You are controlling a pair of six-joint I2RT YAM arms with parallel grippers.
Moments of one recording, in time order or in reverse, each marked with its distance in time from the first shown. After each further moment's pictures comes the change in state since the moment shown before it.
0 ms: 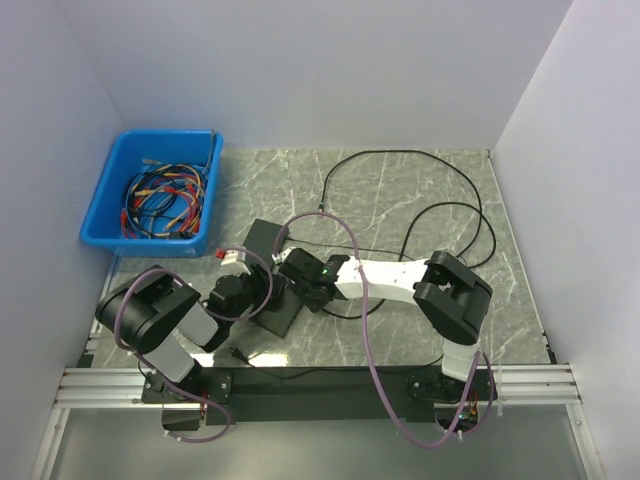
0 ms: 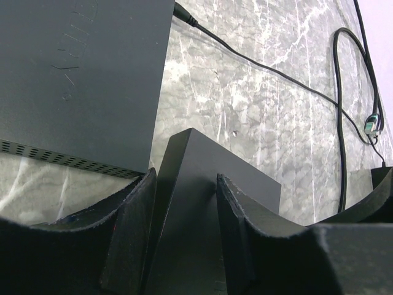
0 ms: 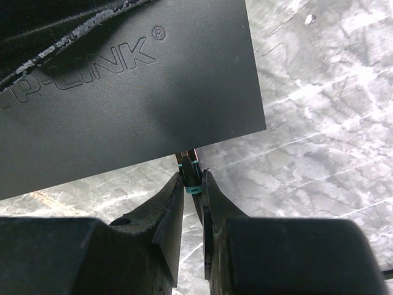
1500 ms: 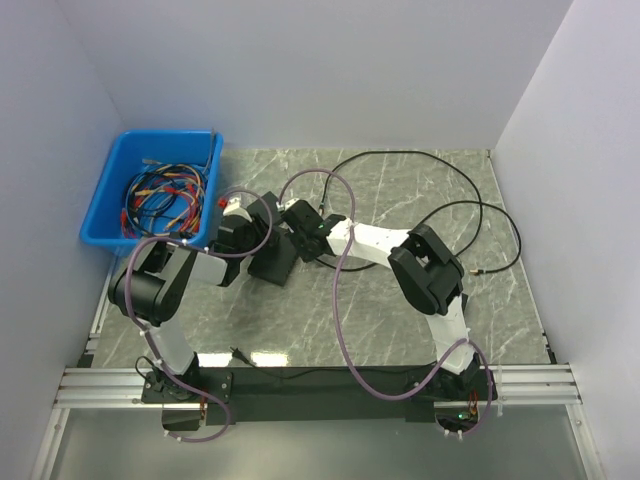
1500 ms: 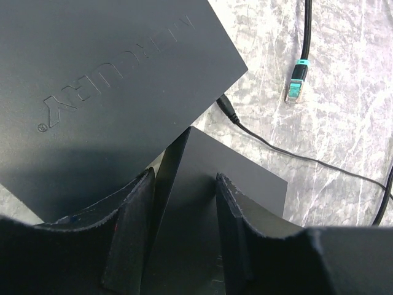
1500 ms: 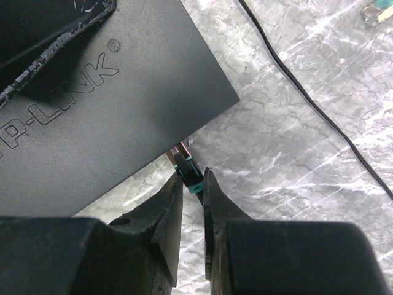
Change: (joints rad) left arm 0.254 0.163 0.534 -0.508 0.115 0.105; right arm -0.216 0.248 0.322 0.080 0.035 -0.071
